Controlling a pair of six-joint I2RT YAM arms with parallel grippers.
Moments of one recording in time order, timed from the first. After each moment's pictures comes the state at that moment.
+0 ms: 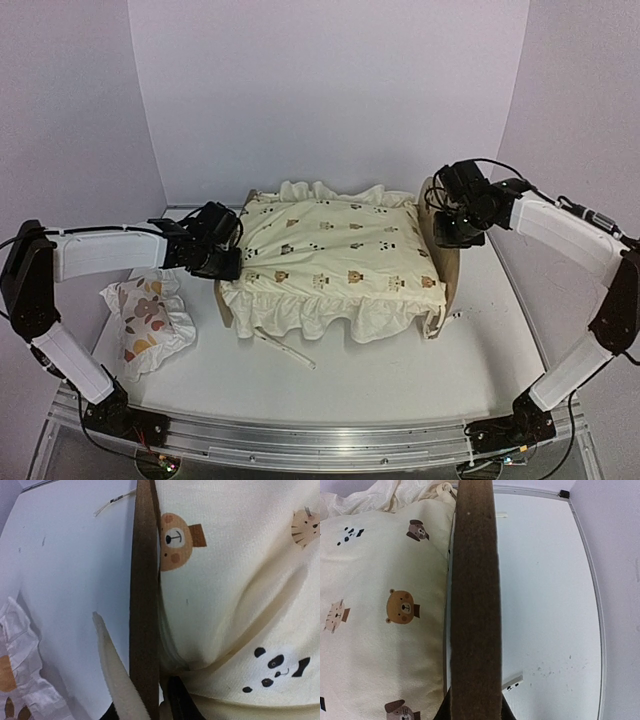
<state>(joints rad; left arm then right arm) -0.68 1.57 1.09 -0.45 -0.33 -0.48 0.49 1.54 1.38 -0.82 0.36 0.41</state>
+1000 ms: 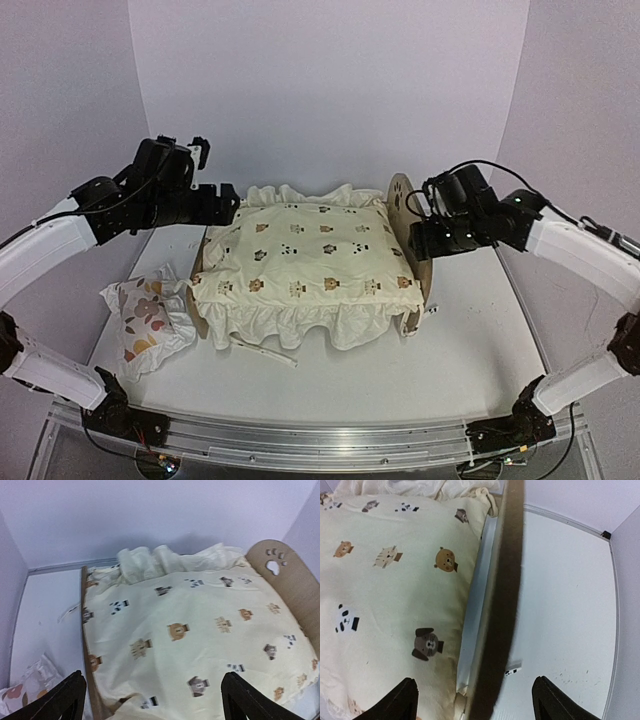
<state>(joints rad) -0.72 1.25 1.29 -0.60 -0.36 -0.38 0.67 1.43 1.33 -0.76 0.34 0.30</state>
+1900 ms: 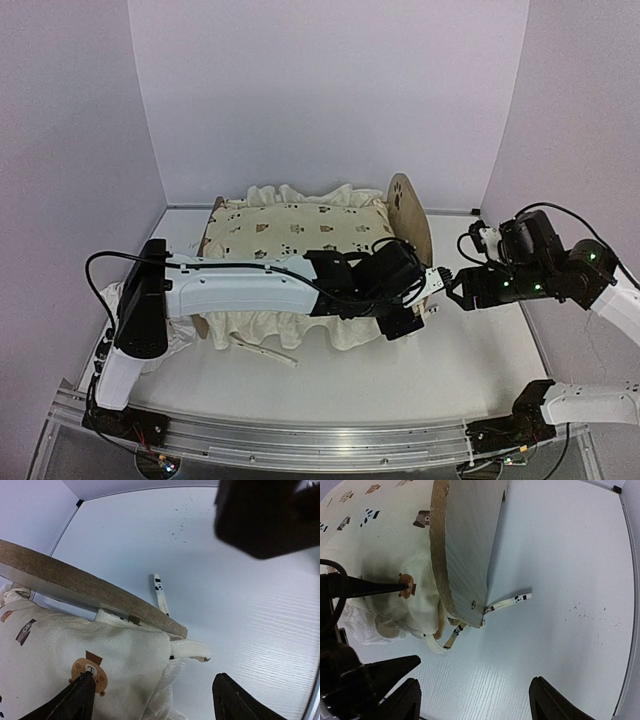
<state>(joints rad) -1.30 2.20 1.98 -0.48 -0.27 0.23 0.67 0.92 0.99 -0.94 0.16 0.40</state>
